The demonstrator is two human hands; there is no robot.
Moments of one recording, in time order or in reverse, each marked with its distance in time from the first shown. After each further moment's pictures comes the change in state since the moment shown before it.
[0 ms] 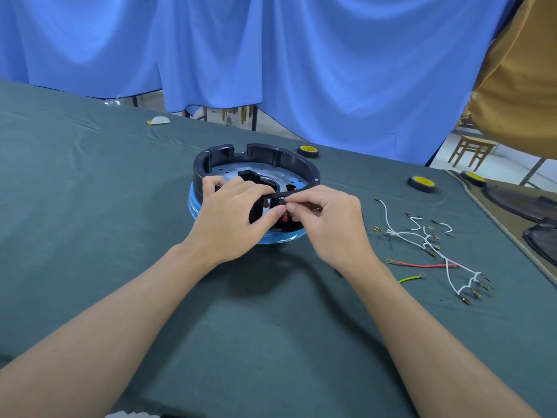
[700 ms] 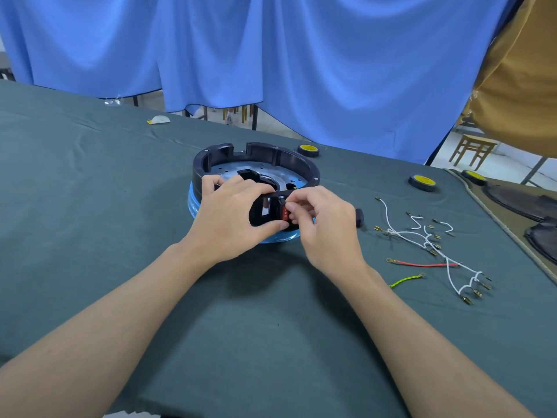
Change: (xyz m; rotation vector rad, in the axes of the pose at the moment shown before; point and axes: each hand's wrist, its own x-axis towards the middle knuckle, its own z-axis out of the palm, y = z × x) left_hand 0.000 -0.004 0.001 0.012 -0.026 0.005; right_hand -0.006 0.011 0.013 -0.079 0.076 -0.152
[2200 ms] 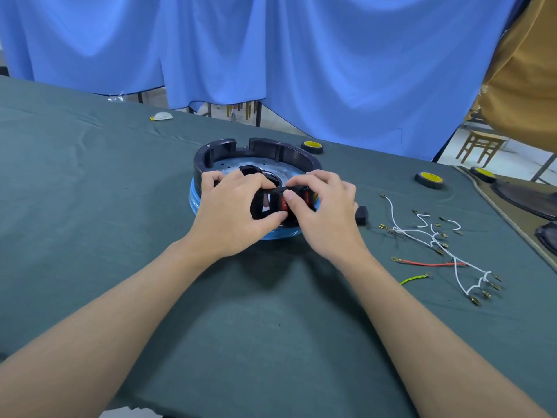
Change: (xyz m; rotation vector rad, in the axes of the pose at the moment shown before) left_hand 0.005 0.001 0.003 -0.012 0.015 -0.083; right_hand 0.015 0.005 0.003 -0.092 -0.112 0.273
